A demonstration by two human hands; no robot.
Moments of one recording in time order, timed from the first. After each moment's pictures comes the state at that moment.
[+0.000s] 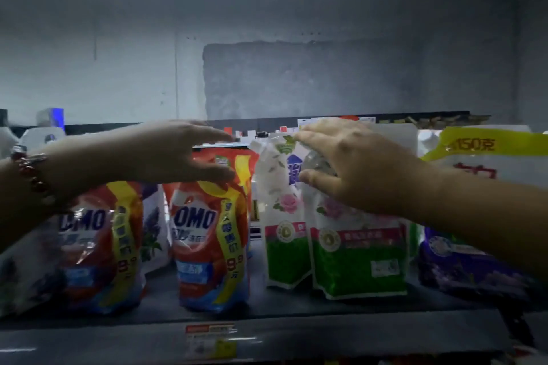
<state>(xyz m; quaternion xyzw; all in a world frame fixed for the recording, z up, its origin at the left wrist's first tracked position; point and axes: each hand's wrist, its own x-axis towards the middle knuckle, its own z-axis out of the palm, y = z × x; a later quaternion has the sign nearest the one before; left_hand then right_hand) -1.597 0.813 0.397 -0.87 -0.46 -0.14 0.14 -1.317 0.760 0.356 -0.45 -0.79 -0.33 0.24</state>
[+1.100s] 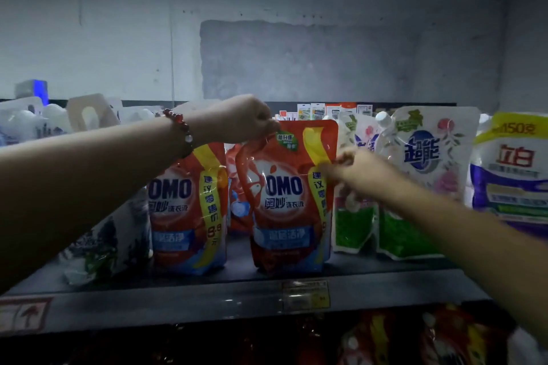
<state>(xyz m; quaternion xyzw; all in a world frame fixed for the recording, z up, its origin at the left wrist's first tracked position) -1.650 0.878 0.395 -0.87 -0.41 -0.25 0.08 -1.430 0.799 0.311 -0.63 -0.67 0.11 0.39</state>
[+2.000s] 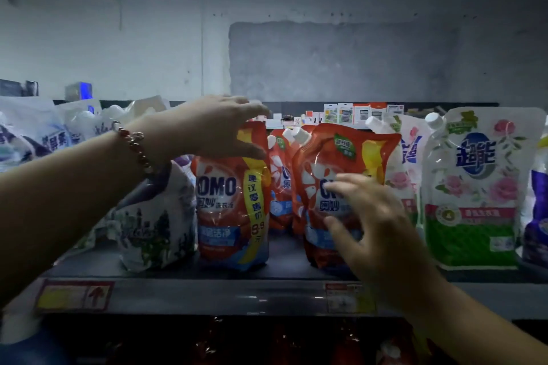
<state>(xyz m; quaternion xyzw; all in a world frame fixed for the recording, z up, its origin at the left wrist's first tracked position) -1.749 0.844 0.388 -0.84 -0.42 -0.15 0.31 -1.504 0.758 0.233 -0.43 -0.74 -0.20 0.48</state>
